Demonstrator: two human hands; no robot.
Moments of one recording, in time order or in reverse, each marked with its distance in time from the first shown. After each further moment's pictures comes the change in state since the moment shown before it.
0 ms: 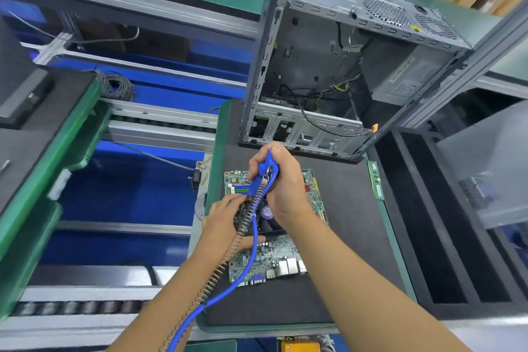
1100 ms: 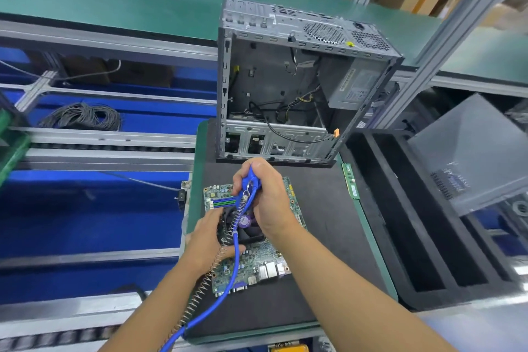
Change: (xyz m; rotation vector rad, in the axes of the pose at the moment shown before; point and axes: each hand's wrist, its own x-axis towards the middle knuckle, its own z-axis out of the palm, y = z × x) left_hand 0.026 0.157 0.175 0.008 -0.088 -0.110; right_hand -0.036 -0.069 -0.248 0.015 0.001 0.001
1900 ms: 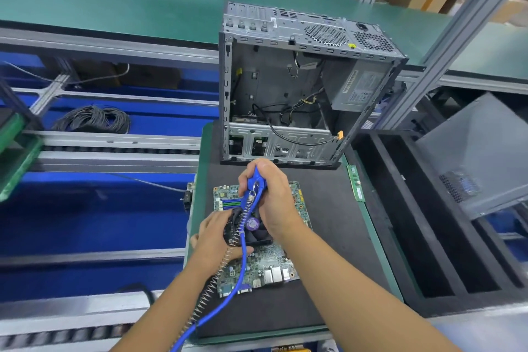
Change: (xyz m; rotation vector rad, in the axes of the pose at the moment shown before) left_hand -0.003 0.014 0.003 0.004 0.015 -0.034; right_hand 0.004 -0.007 -0.008 0.011 -0.021 0.000
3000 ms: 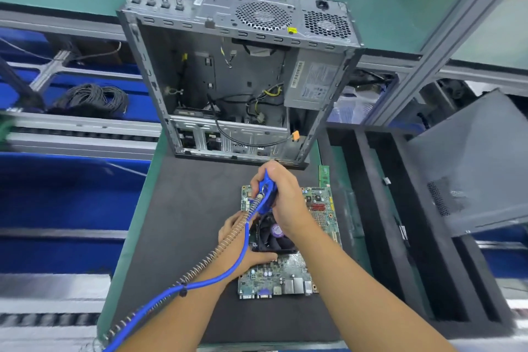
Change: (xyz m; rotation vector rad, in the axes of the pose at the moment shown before) left_hand 0.036 0.109 0.150 -0.050 -0.126 -0.095; right_hand 0.026 -0.014 -0.174 -0.073 -0.085 0.111
